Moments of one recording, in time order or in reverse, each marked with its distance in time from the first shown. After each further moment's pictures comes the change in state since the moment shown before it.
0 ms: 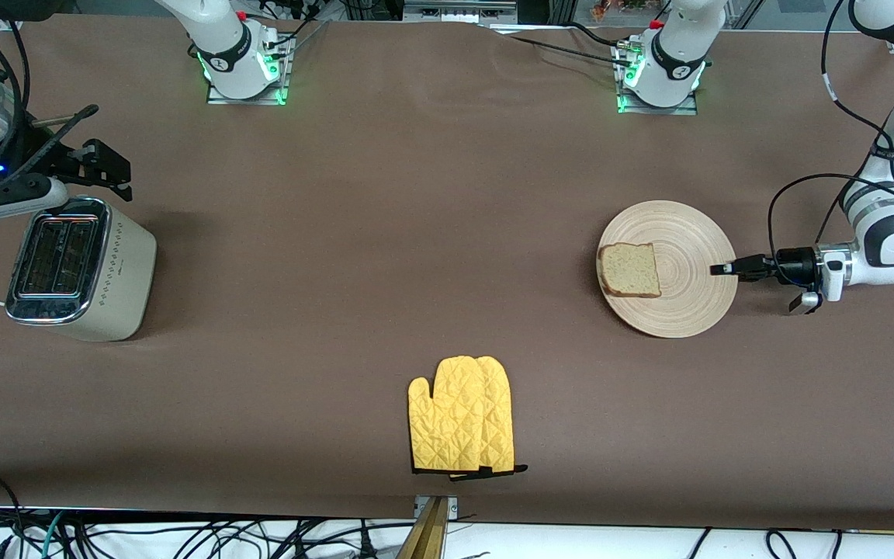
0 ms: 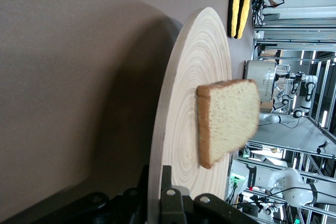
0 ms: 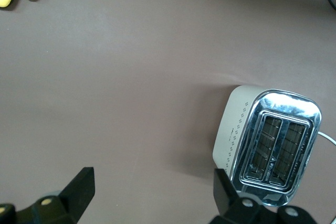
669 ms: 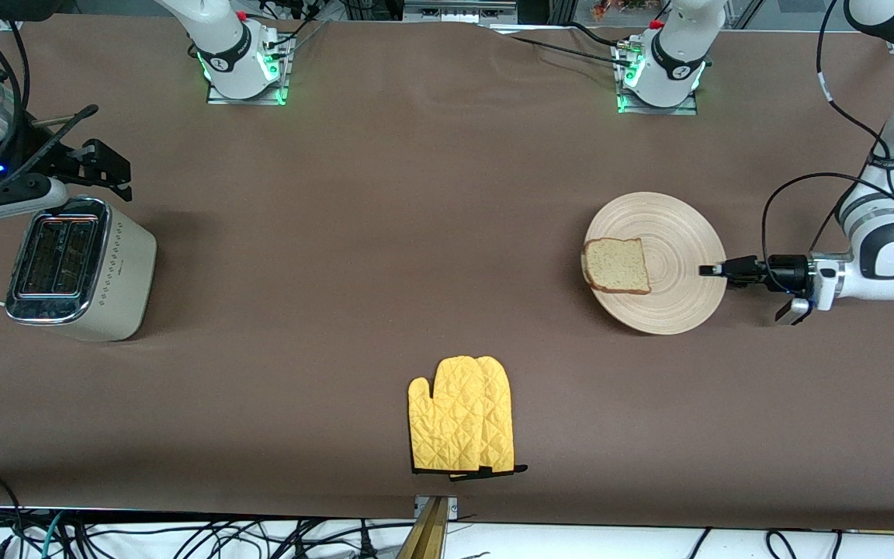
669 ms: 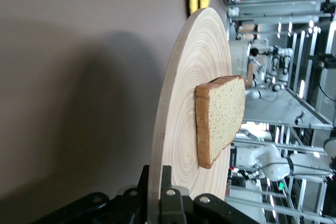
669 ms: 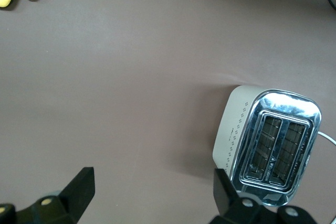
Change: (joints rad) left arm -0.029 -0.006 -0.106 0.043 0.000 -0.082 -0.017; right arm 0.000 0.000 0.000 0.000 0.000 0.000 0.000
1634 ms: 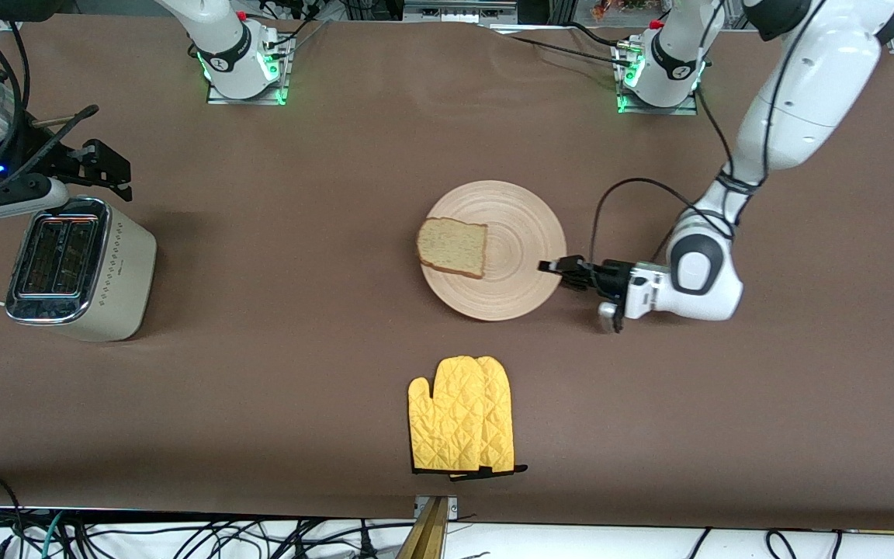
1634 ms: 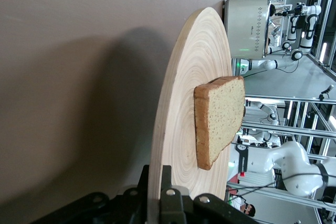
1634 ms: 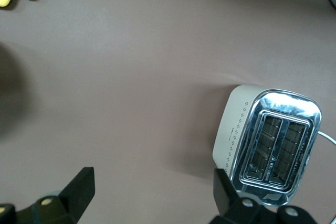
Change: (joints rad) left arm -0.583 -0.023 -0.043 -0.093 -0.343 0.354 -0.056; right arm 0.000 0.000 0.000 -0.001 0.000 0.000 0.000
